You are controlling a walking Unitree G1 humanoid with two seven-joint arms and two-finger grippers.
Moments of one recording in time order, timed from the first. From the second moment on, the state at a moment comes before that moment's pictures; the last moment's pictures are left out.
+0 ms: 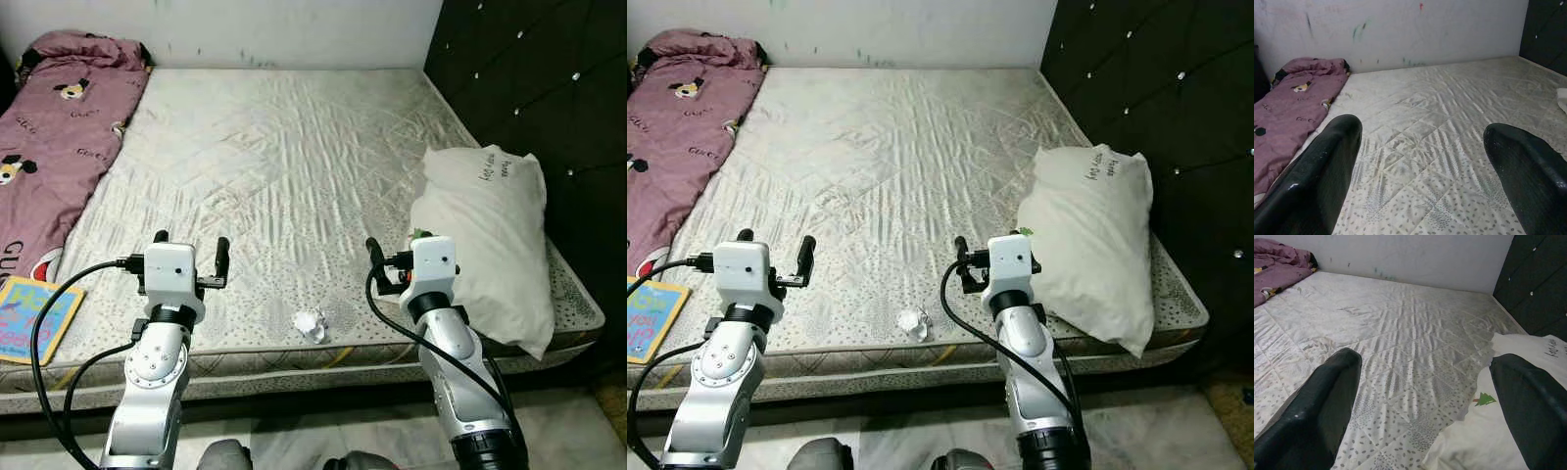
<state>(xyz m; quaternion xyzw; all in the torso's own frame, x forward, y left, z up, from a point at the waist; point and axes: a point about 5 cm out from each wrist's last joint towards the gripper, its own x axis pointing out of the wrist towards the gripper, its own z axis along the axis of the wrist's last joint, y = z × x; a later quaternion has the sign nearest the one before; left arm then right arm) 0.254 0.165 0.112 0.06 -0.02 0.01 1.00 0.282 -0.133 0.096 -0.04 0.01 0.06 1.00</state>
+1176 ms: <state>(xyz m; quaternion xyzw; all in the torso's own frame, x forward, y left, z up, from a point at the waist) 0.254 0.170 0.105 -0.01 0.01 0.04 1.00 0.285 -0.126 0.089 -0.03 0.04 0.10 0.99</state>
